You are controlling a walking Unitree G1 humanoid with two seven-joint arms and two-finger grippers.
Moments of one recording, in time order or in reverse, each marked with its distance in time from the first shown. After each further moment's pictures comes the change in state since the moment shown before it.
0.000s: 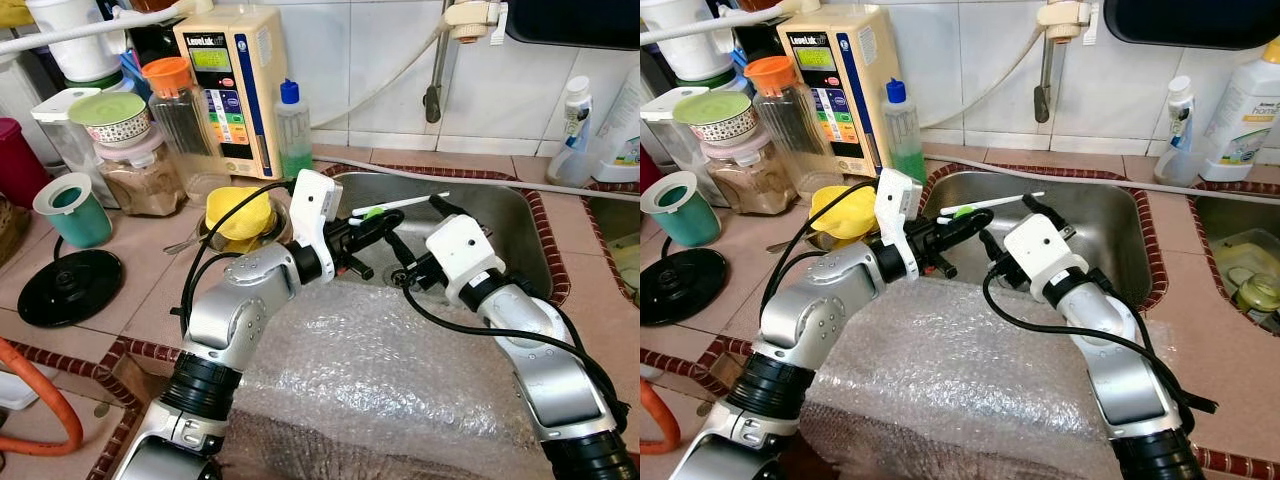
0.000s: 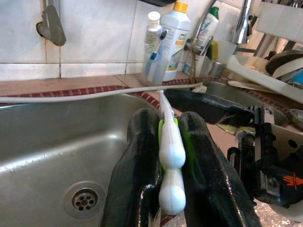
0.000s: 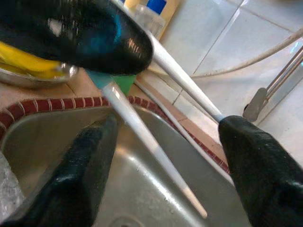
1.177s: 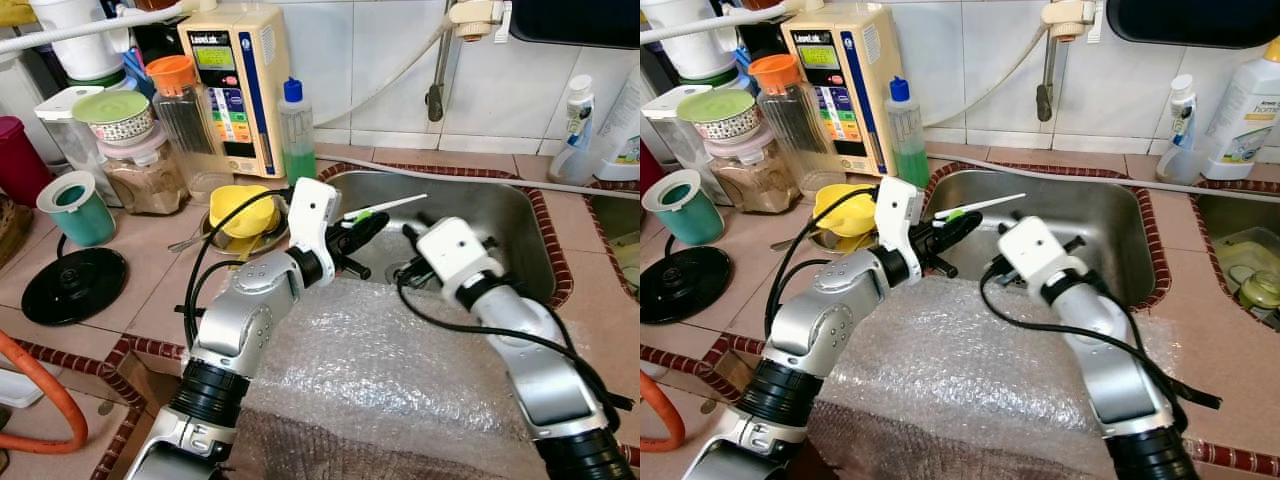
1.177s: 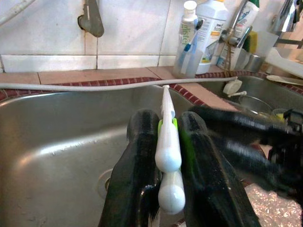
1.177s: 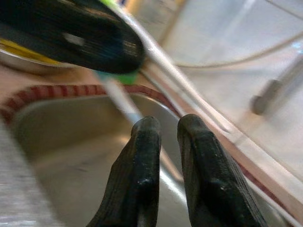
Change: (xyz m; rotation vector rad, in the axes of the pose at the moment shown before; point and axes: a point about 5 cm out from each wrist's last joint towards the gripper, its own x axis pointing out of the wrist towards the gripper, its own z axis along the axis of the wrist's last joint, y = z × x) left arm 0.001 0.007 -0.011 0.044 0.020 0.148; right arm 0.004 0.009 -0.003 -0.018 0.043 0.024
